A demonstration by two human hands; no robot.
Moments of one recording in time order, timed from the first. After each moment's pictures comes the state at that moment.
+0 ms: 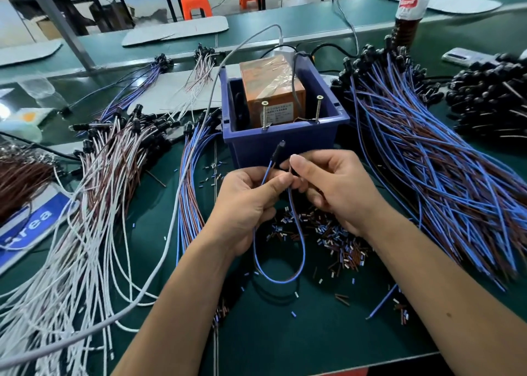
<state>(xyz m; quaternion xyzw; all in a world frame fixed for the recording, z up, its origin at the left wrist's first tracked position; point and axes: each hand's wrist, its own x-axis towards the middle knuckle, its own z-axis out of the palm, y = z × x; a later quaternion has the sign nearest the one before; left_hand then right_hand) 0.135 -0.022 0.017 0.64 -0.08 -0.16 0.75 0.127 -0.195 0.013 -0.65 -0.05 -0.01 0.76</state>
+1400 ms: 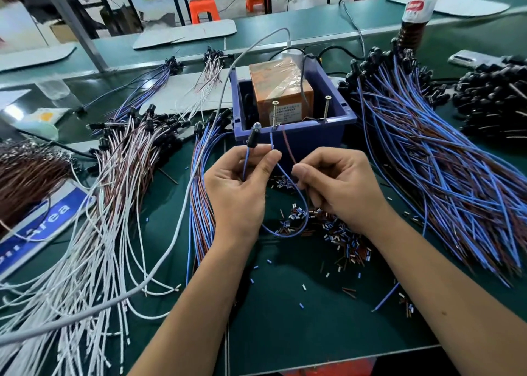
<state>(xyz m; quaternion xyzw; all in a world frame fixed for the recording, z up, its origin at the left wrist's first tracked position) 0.136 -0.026 0.016 0.63 -0.07 0.20 0.75 0.119 -0.188 0.014 -0.70 -0.13 -0.10 0.69</state>
